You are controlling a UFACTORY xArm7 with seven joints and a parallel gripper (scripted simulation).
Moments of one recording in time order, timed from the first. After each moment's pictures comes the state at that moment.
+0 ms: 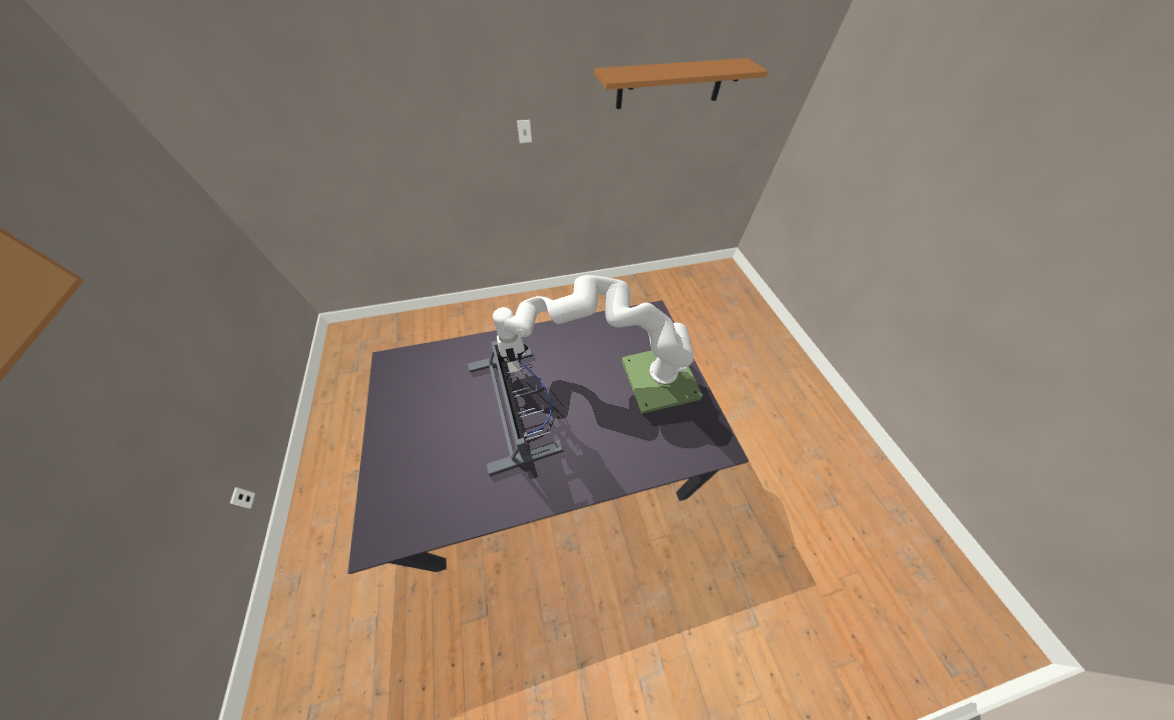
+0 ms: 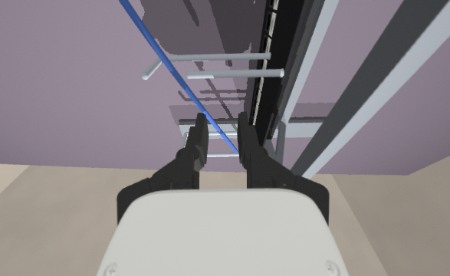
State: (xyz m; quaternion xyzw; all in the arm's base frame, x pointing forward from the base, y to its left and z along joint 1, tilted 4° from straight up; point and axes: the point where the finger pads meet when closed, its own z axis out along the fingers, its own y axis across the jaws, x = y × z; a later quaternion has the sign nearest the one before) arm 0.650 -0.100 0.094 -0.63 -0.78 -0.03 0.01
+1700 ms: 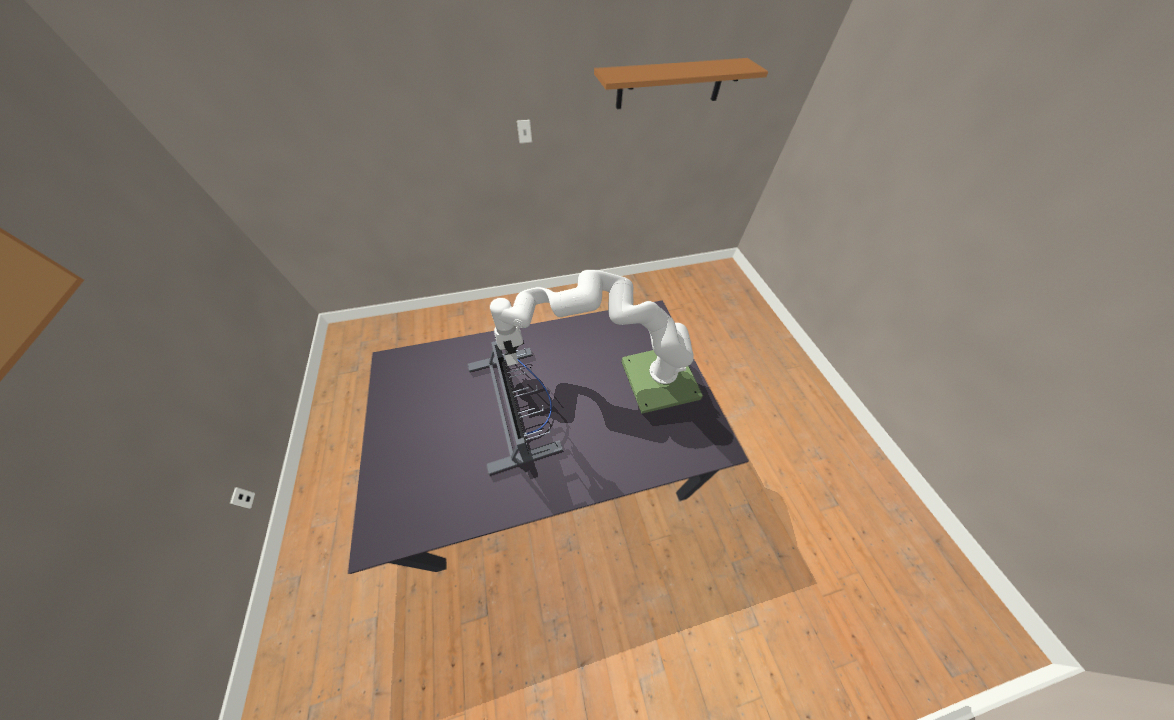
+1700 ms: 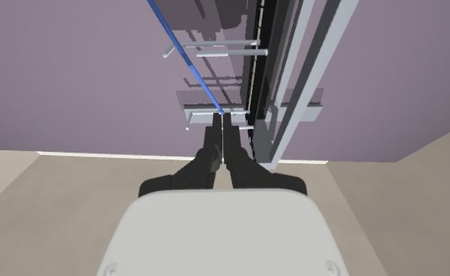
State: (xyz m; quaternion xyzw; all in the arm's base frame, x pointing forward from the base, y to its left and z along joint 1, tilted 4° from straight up) arm 0.649 -0.104 0.144 -0.63 -0.78 -0.03 0.01
